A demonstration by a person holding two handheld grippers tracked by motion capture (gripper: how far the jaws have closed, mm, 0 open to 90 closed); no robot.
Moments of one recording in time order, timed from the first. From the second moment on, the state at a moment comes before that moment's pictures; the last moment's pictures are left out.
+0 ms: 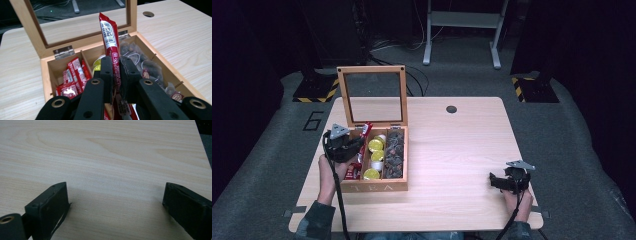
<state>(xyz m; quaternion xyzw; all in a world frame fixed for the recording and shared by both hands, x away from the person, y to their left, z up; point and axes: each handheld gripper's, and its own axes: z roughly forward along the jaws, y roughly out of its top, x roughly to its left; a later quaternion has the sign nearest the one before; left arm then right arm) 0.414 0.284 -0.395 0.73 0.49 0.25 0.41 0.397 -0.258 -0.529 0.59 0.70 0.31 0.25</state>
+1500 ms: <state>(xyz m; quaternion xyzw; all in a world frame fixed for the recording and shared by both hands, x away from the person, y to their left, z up) 0.430 0.243 -0.392 0.75 0.44 0.23 0.42 0.397 -0.258 -0.529 0.59 0.70 0.31 0.25</state>
